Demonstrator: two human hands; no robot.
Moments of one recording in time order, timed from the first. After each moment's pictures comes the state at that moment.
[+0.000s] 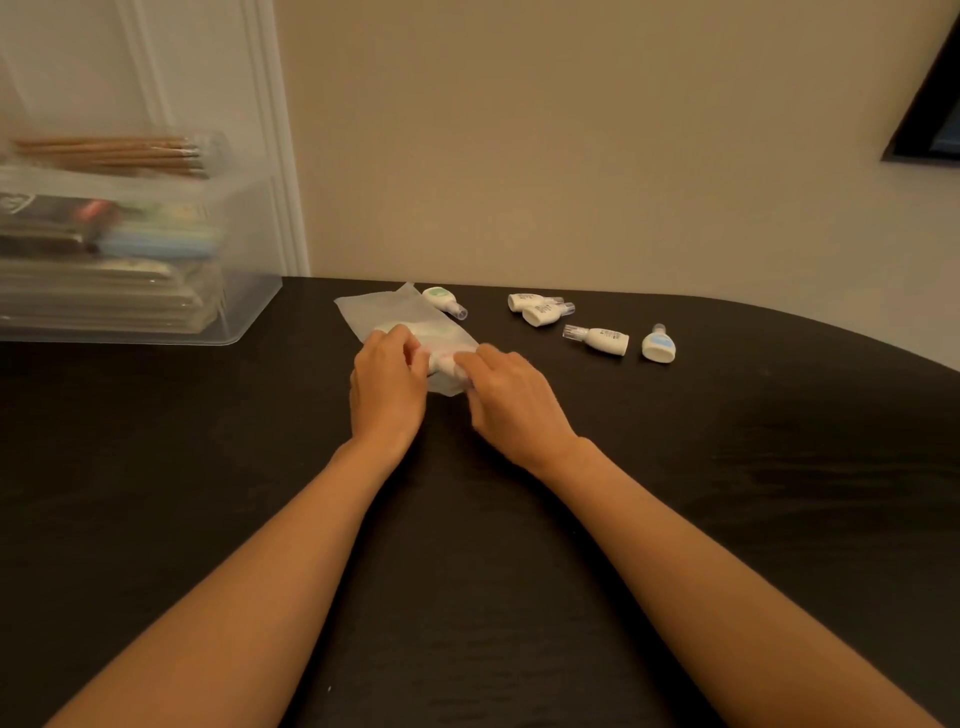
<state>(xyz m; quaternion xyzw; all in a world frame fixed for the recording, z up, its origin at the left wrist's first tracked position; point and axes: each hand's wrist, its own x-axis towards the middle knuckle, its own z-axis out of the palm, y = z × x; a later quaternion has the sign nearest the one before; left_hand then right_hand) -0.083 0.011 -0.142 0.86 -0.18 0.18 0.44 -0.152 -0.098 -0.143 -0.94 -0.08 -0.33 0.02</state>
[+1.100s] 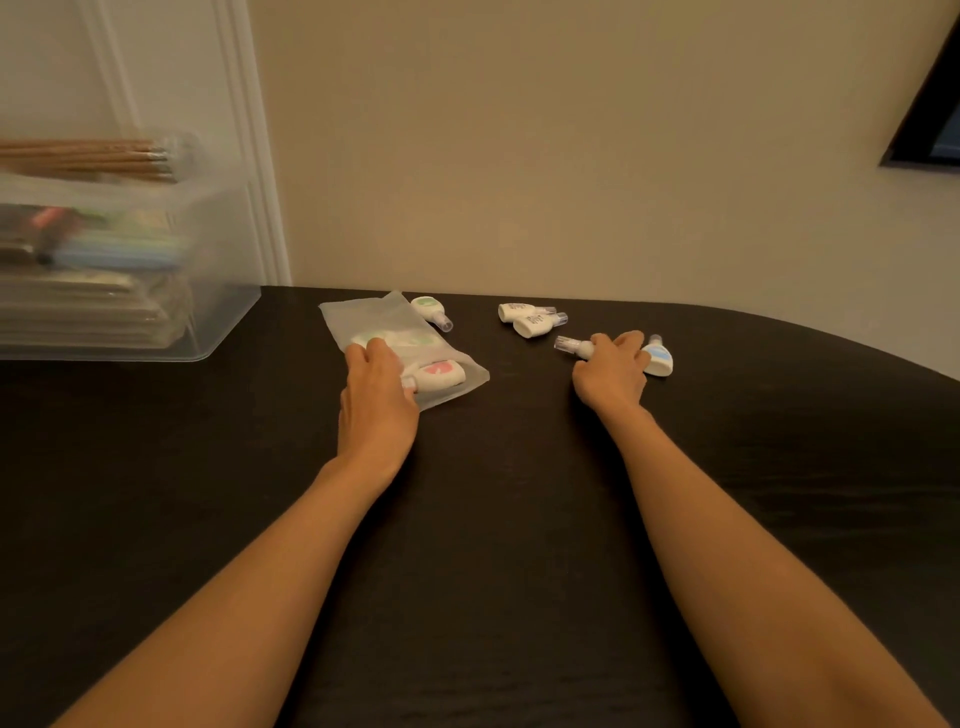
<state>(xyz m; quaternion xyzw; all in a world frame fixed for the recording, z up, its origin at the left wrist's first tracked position) -0.078 -0.002 -0.146 0.90 -0.15 0.12 0.38 -0.117 -0.219 -0.144 -0.87 0.40 -0.21 0.19</state>
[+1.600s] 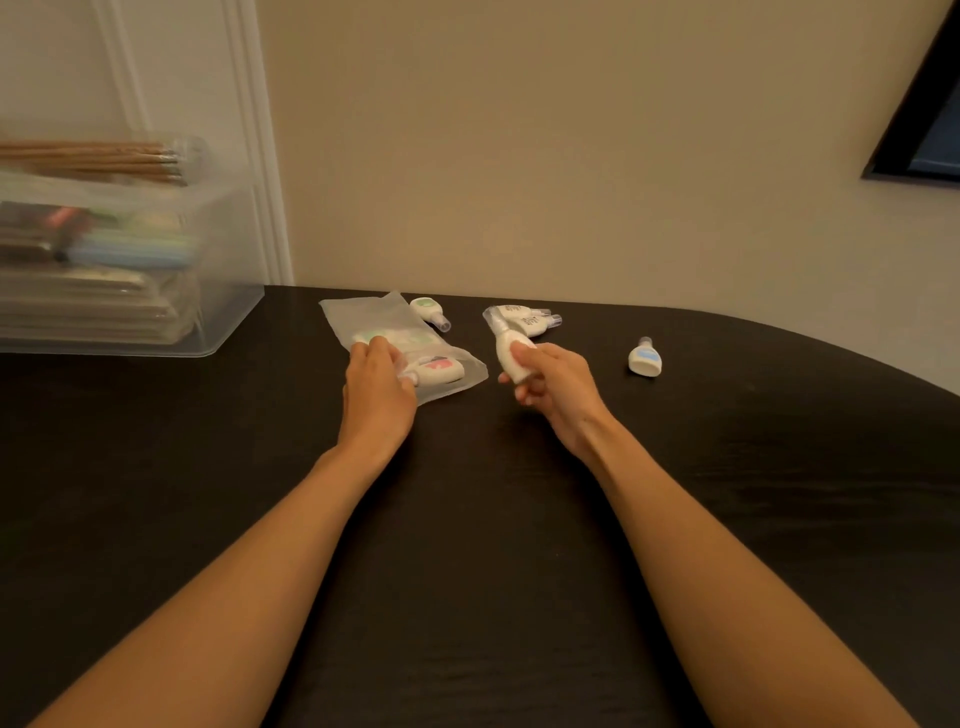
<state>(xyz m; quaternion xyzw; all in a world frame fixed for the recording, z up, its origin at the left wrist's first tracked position) -0.076 0.002 -0.141 0.88 -0.17 0.10 0.44 -0.148 -0.155 -0.130 -0.66 0.18 -0.18 0.71</state>
